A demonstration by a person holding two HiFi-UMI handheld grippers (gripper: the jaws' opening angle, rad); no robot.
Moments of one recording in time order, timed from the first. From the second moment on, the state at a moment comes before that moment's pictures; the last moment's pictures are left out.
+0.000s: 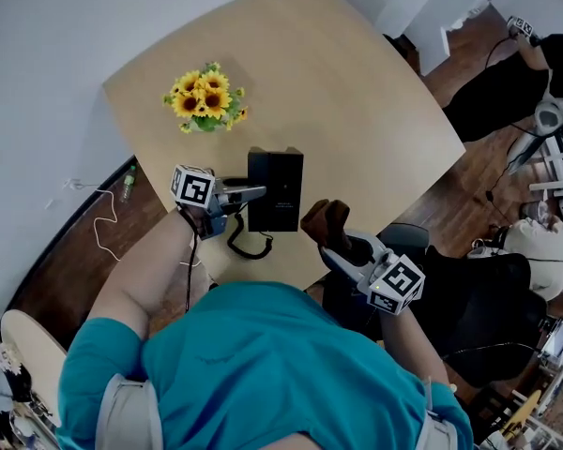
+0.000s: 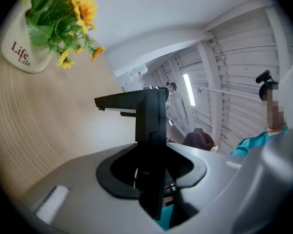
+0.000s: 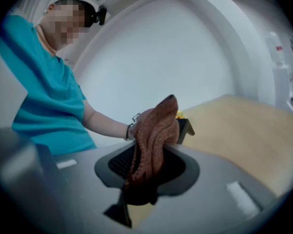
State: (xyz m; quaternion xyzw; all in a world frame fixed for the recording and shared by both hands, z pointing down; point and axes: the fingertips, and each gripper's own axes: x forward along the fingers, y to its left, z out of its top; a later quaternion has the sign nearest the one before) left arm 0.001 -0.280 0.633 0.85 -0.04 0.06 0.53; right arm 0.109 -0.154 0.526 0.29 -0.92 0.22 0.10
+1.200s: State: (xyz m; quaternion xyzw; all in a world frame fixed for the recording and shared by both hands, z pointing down) left arm -0.050 -0.260 0.487 0.83 -0.07 -0.03 0.55; right arm -0.003 -0.110 0.545 -0.04 -0.86 -0.18 0.47
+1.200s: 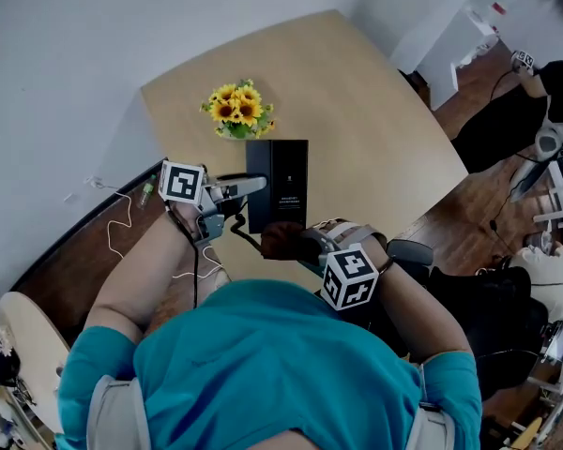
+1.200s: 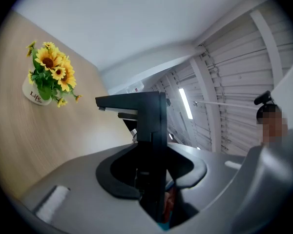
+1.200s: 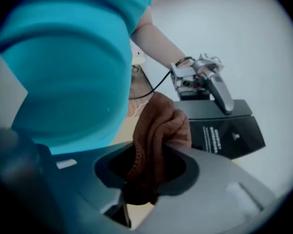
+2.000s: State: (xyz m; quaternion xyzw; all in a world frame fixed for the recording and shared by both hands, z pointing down) left arm -0.051 -0.250 0.498 0.85 -0.09 0.01 0.52; right arm -0.002 -0.125 0.547 0.02 -0.87 -0.18 0.46
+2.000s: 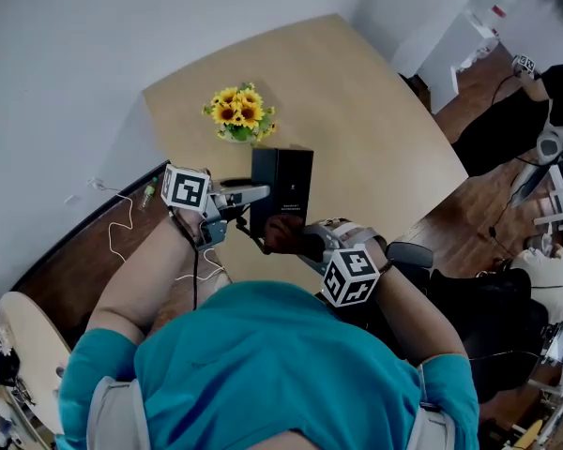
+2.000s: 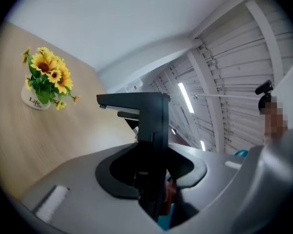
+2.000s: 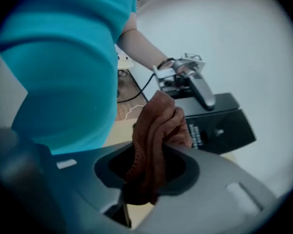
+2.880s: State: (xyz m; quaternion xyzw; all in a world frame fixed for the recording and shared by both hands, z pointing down) left arm -0.071 -0.227 0.428 0.88 0.04 -0.19 0.43; right arm 0.015 -0.171 0.400 0.08 -0.98 -0.07 0.17
